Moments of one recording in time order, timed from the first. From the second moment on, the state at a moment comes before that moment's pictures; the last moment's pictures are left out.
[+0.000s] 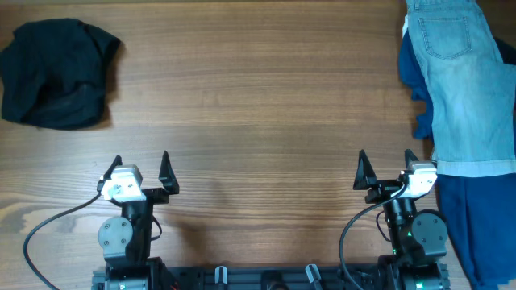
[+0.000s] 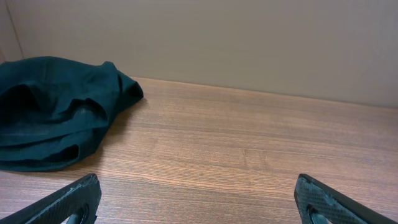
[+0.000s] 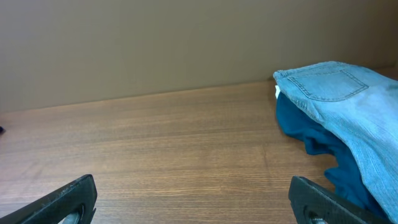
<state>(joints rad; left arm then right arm) 0.09 0.04 0.01 -0.07 0.05 -0.11 0.09 0.02 0.07 -0.15 0.02 0.15</state>
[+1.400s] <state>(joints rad) 0.09 0.04 0.01 -0.07 0.05 -0.11 0.09 1.25 1.24 -0.96 -0.20 0.09</state>
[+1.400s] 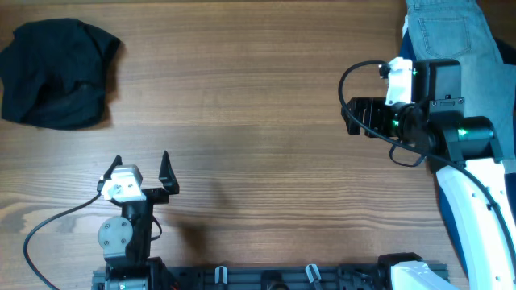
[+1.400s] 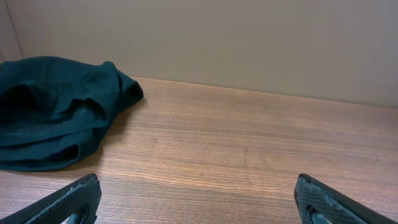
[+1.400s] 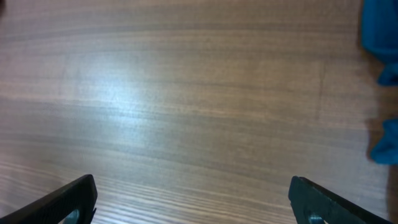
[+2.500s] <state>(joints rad) 0.09 1.01 1.02 -0.58 0.20 -0.21 0.09 1.25 1.24 -0.99 -0.30 0.07</state>
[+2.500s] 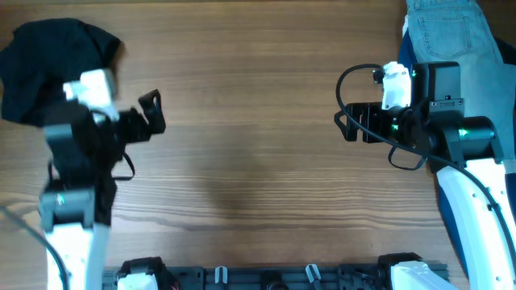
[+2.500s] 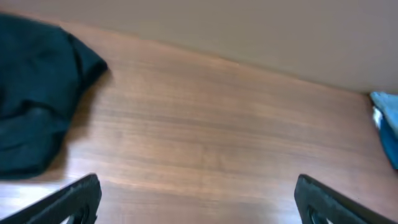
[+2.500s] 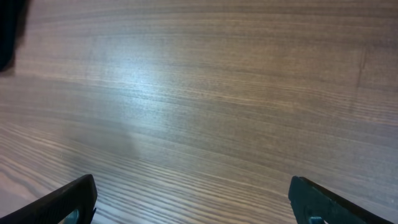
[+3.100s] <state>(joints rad) 0.08 1.23 1.18 -0.77 0.42 -0.21 -0.13 1.51 1.70 -1.37 -0.22 0.09</state>
